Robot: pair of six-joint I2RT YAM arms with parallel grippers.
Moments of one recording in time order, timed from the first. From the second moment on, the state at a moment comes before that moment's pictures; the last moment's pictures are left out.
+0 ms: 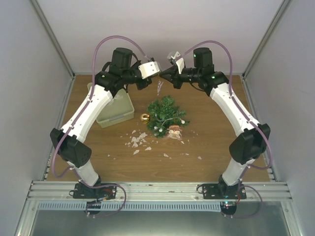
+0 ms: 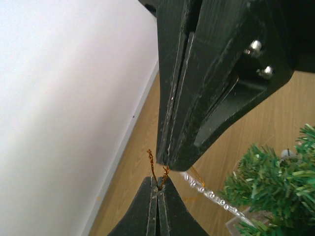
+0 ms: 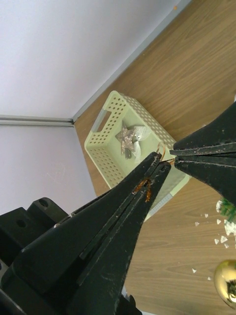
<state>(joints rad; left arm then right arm) -0.43 1.72 1.88 -0.65 0.43 0.73 0.38 1.77 1.81 -0.46 -0.78 -0.25</state>
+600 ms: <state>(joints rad) -0.41 1.65 1.80 -0.65 0.42 0.74 0.36 1.60 1.62 -0.55 -0.69 -0.29</state>
